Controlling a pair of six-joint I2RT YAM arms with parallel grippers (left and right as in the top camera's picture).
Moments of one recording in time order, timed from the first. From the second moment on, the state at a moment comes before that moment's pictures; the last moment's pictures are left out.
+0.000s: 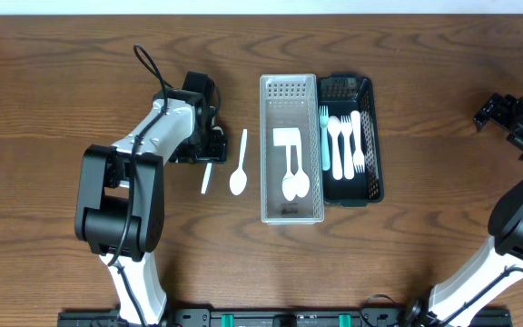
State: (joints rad) left arm -0.20 2.03 1.36 -0.88 0.02 -0.16; right arm -0.44 2.04 1.82 -1.31 0.10 0.35
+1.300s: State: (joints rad) left arm -0.26 1.74 1.61 -0.92 0.14 -0.17; right arm -0.44 2.04 1.82 -1.31 0.10 0.35
